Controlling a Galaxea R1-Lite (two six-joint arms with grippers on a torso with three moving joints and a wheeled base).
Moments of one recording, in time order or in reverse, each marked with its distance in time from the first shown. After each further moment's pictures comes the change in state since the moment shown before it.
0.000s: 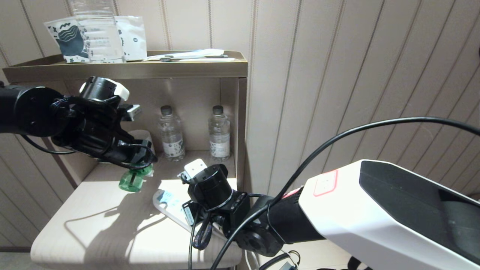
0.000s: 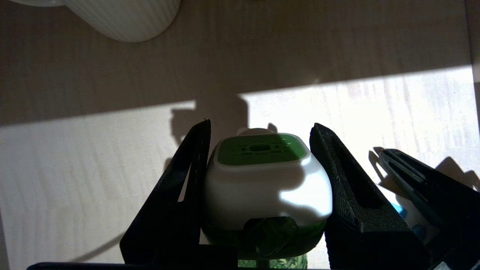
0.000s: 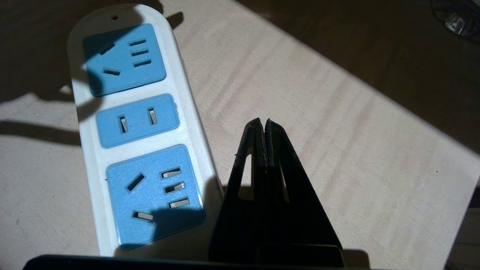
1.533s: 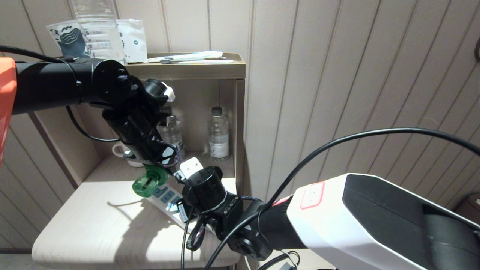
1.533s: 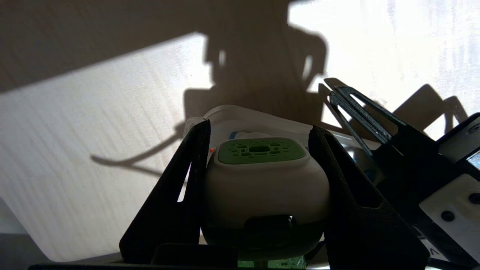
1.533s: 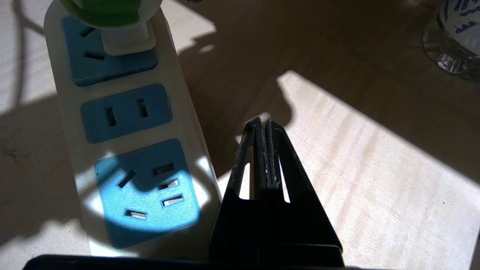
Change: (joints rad) left arm -0.141 0.276 -0.579 0.619 0.036 0.017; right arm 0.034 0.138 -0.037 -0.035 0.021 0.004
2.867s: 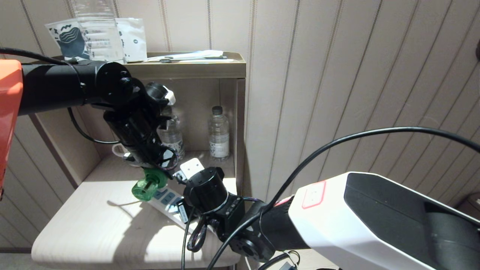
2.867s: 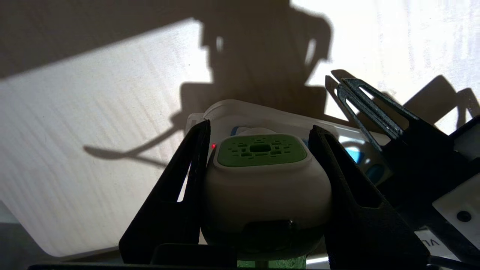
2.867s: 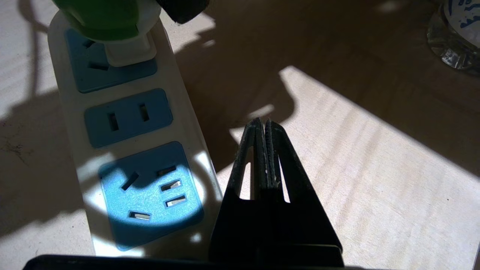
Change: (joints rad) left arm 0.004 0.020 0.000 0.037 -0.007 -0.003; right arm 0.000 -0.033 0.019 -0.039 -0.001 0.001
